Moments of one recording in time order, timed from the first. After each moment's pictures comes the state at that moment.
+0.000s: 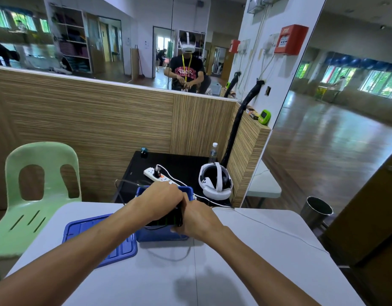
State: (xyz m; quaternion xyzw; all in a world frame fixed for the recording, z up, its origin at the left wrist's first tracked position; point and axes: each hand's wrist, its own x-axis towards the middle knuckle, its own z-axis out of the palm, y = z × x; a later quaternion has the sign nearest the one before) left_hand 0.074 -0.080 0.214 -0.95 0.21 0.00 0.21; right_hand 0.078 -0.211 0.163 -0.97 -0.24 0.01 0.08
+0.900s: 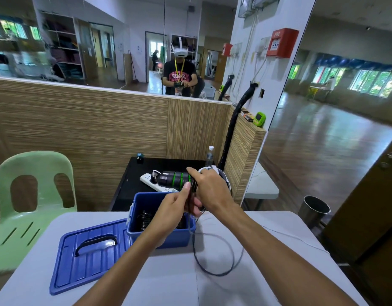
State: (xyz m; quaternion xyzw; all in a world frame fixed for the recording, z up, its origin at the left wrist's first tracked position) left_hand 0.049 -0.111 0.199 -0.72 0.05 0.02 -0.70; right_hand 0.127 -0.235 0.206 -0.94 -0.24 -0.22 0.09
